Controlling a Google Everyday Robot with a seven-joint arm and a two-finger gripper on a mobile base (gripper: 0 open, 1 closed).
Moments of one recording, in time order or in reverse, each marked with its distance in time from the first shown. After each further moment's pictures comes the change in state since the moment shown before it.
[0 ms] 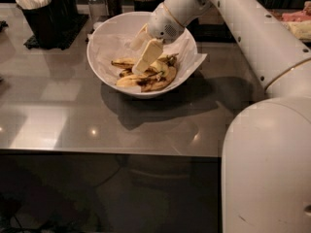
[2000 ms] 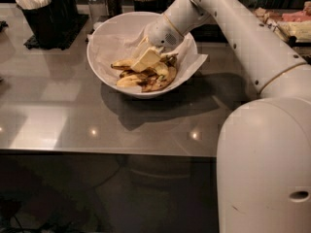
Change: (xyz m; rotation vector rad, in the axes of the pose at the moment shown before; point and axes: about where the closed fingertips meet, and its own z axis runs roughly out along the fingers) arm 0.019 0.000 0.019 -0.061 -0.023 0.044
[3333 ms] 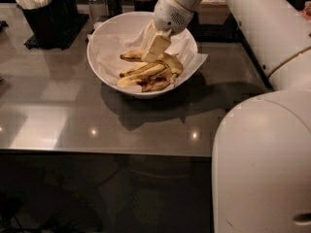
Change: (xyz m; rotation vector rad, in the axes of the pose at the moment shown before) arm -0.010 0.024 -0.052 0.040 0.229 -0.047
